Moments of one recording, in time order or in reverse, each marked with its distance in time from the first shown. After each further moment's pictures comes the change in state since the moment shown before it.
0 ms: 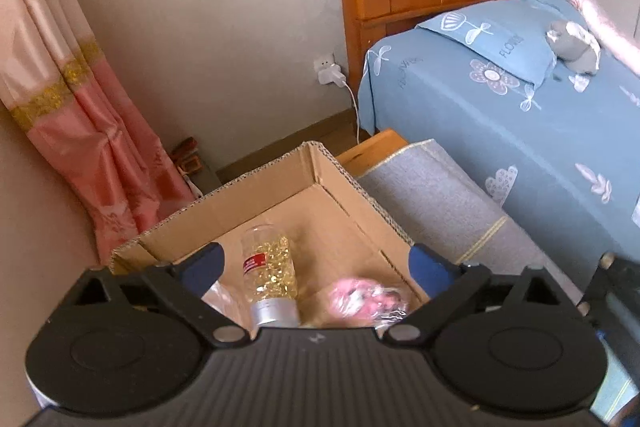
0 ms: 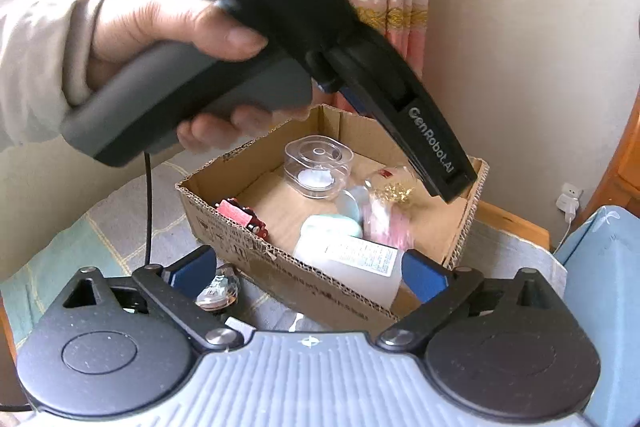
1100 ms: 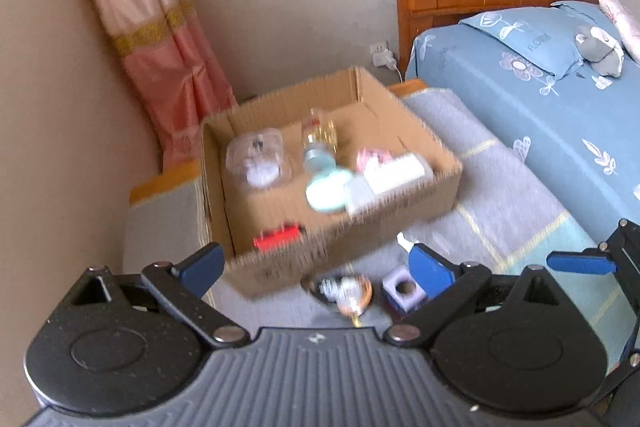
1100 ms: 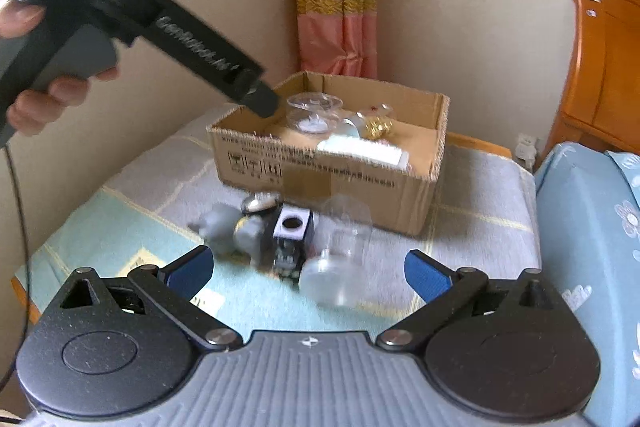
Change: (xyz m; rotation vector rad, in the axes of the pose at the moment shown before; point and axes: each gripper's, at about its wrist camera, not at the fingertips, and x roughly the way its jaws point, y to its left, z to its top) left arm -0.115 -0.022 -0.132 -0.148 0.009 0.146; right arm -0.062 0.072 -0.087 0.138 -0.016 -0.143
